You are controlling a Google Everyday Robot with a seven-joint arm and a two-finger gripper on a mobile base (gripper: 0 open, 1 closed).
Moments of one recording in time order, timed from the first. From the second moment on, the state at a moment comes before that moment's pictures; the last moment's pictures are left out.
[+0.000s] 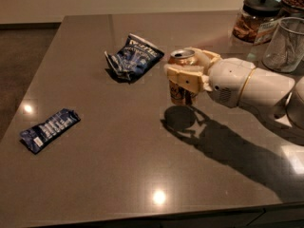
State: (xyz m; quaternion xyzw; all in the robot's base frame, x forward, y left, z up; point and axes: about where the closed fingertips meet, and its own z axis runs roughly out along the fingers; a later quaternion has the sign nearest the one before) arm 0.527 -0.081 0.962 -0.31 0.66 0.28 0.63
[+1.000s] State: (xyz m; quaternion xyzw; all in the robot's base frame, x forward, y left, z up) arm 0.523 -0.073 0.936 -0.32 0.62 0.24 0.67
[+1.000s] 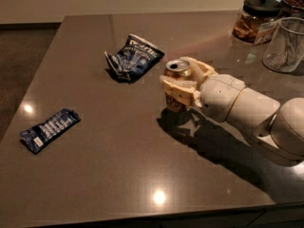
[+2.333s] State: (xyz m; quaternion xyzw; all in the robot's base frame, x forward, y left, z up) arm 0.527 -0.072 0.913 -0.31 0.62 0.21 0.69
